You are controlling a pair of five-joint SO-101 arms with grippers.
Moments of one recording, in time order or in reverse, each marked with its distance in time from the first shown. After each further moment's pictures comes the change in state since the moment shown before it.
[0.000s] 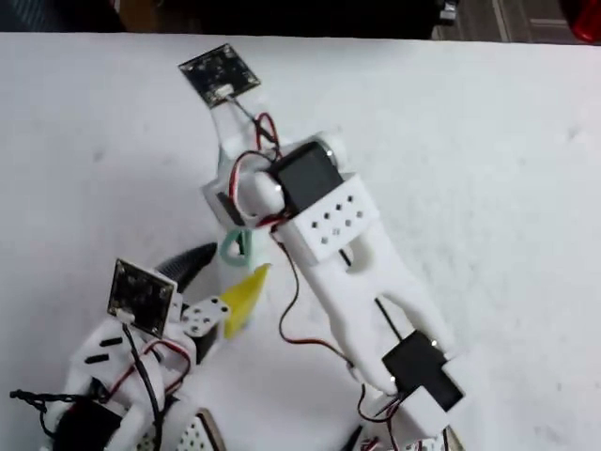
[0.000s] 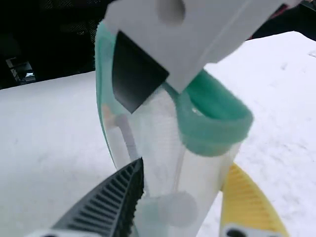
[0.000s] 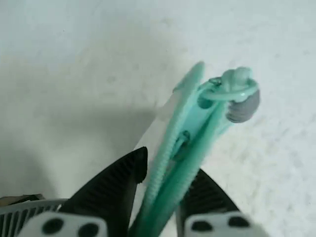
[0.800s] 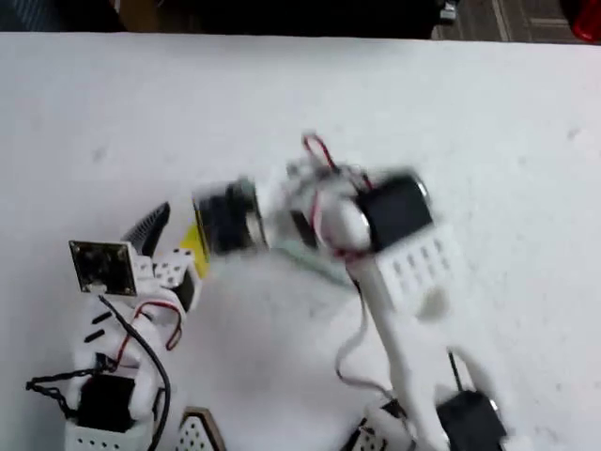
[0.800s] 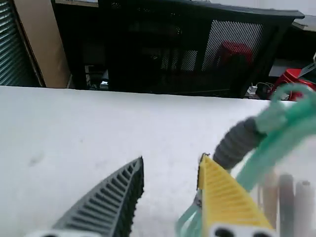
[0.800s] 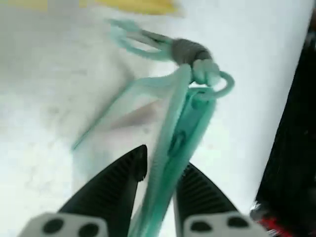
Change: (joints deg) left arm -17.1 0.7 13.5 -21.8 5.7; right arm 10.6 -23.2 22.3 0.8 81.7
